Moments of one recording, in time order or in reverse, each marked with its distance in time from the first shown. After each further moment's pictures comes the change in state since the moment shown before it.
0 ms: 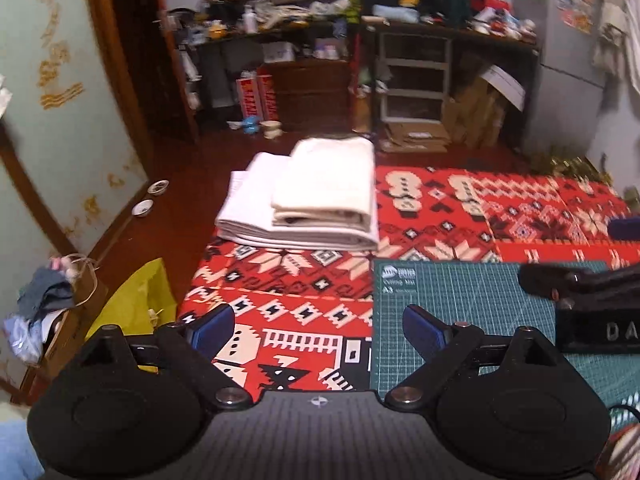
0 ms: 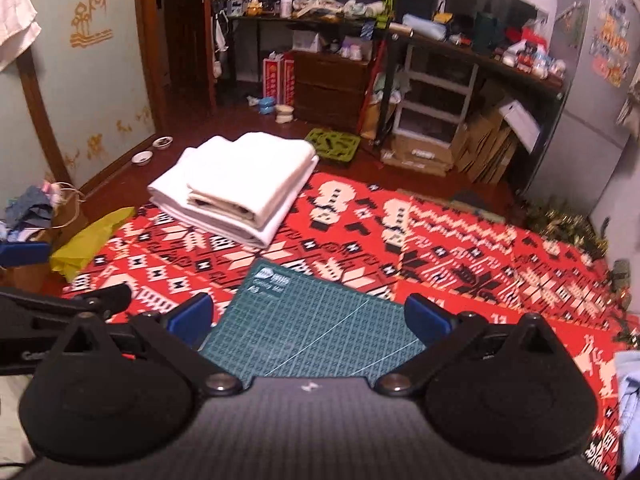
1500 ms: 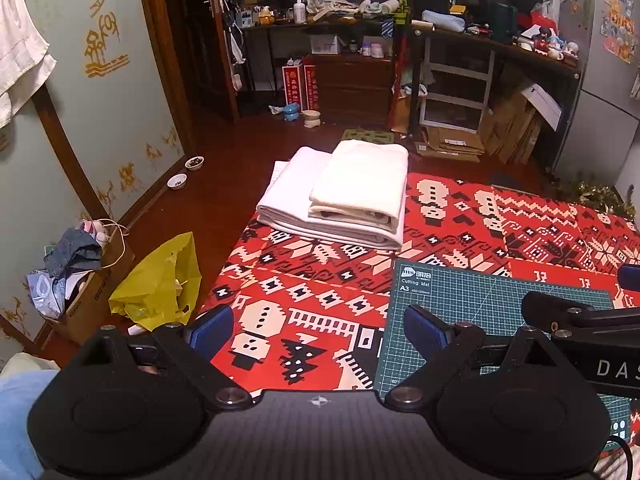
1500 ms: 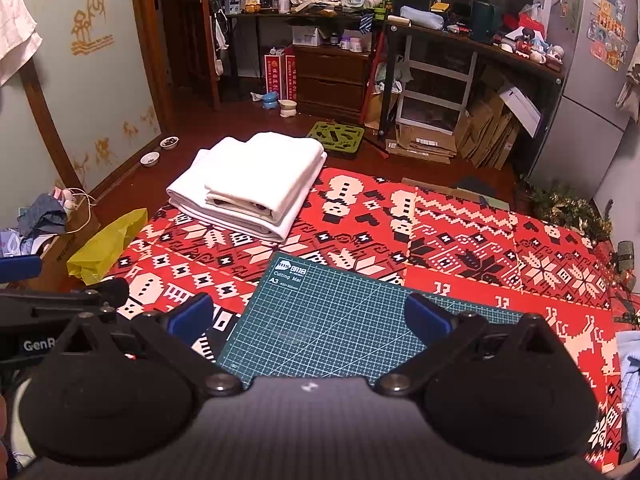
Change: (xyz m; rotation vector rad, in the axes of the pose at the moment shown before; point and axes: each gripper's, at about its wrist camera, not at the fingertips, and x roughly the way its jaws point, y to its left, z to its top) left arm -0.040 0.006 0.002 -0.089 0.025 0.089; right arm -0.035 0.012 0.003 0.034 0.020 0.023
